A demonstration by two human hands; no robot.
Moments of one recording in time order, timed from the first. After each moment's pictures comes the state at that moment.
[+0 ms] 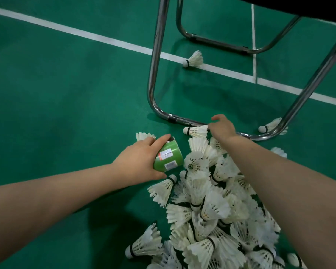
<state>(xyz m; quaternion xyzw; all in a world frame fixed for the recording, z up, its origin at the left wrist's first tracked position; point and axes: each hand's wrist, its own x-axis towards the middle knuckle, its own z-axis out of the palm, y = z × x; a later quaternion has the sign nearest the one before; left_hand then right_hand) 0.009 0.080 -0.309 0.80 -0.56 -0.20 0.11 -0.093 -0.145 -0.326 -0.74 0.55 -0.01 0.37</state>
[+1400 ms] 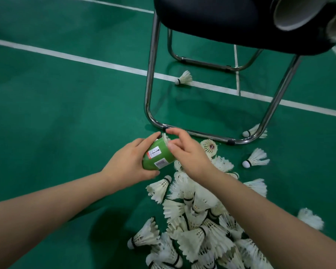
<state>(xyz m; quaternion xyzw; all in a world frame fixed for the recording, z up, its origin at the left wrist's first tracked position) -0.014 0.111 -0.258 0.81 -0.52 -0.16 0.23 -0.139 -0.012 -0.228 -0.79 0.27 -0.08 0.55</state>
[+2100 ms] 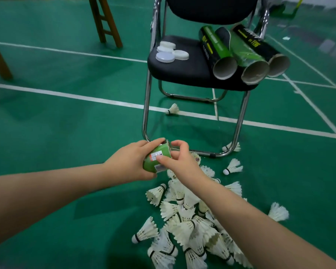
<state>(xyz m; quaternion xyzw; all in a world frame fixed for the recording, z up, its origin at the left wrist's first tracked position) -0.055 0.140 -0.155 0.77 -0.61 -0.09 0.17 -0.194 0.043 -0.153 -0.70 0.31 -0.14 0.63</state>
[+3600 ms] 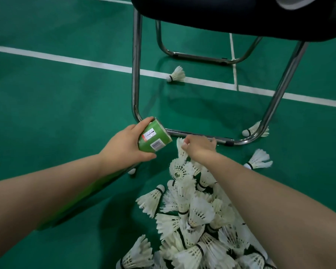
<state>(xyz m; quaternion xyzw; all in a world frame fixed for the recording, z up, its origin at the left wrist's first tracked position) 0.021 0.037 -0.276 0.81 -0.50 -0.19 0.23 -0.110 -0.131 -0.326 -0.87 0.44 0.12 0.20</state>
